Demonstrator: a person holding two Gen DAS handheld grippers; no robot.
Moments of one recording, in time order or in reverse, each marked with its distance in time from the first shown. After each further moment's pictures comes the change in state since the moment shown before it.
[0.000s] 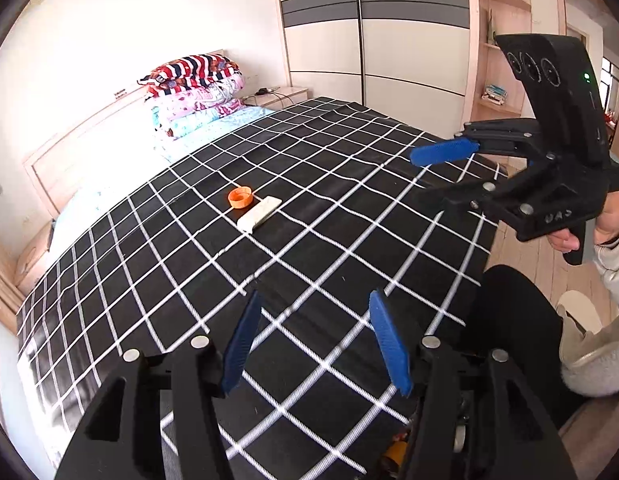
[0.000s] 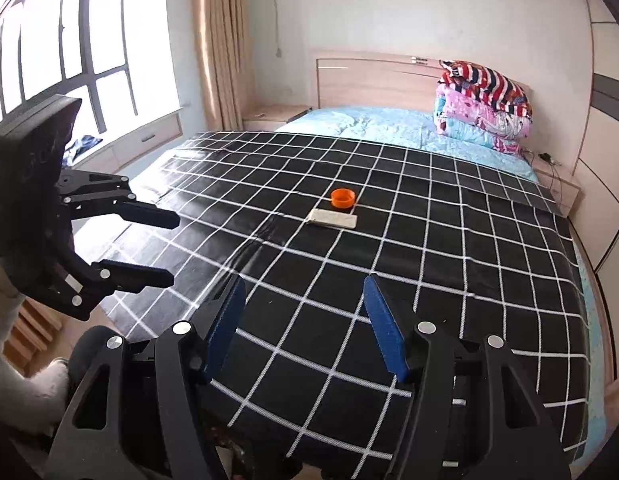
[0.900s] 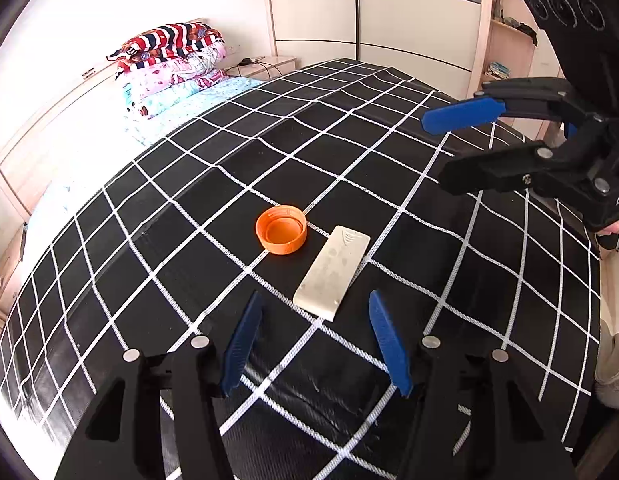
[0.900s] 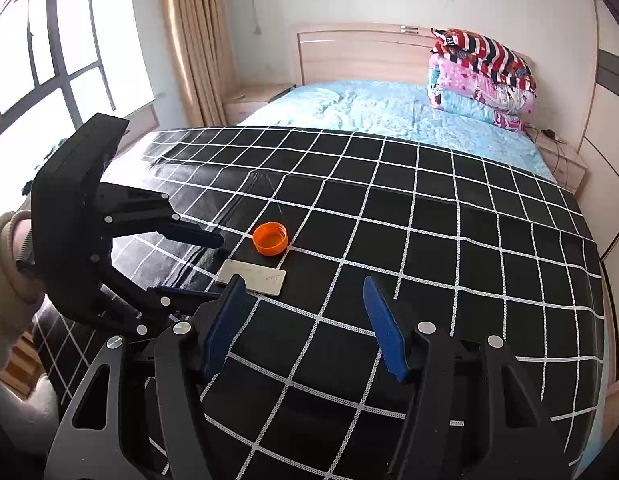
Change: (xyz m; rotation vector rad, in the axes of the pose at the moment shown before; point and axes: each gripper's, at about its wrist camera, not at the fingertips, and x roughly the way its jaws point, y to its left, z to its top) left arm 0.140 0.087 0.053 0.034 0.114 -0.071; right arm 0.099 -0.071 0.060 0.041 0.107 0.006
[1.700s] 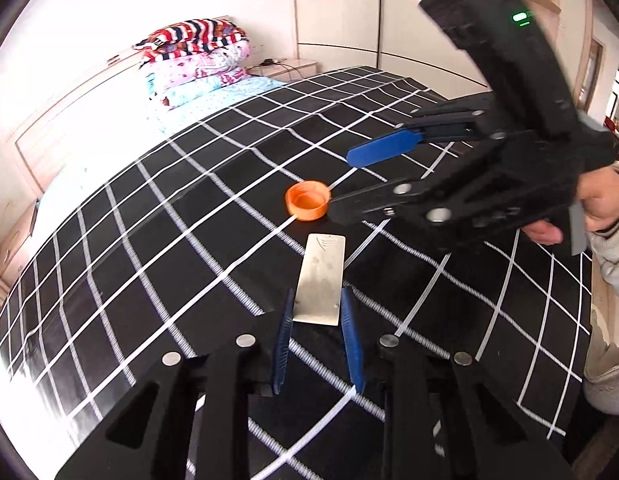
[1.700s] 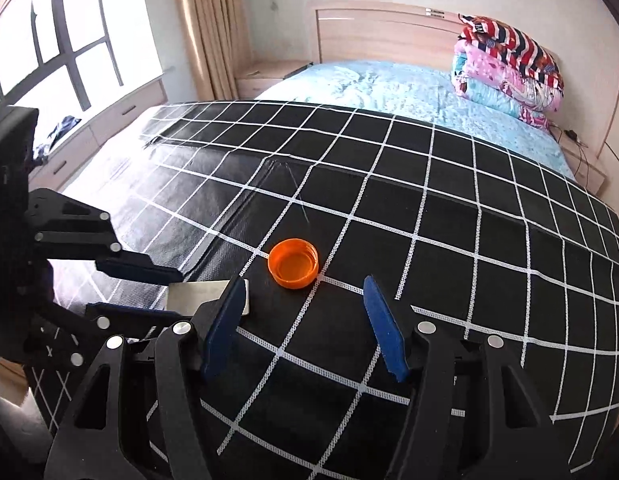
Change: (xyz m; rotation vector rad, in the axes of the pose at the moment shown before) left arm -0.034 0.006 -0.029 -0.087 -0.024 0.041; right arm 0.062 0.014 0.021 -0.055 0.097 0.037
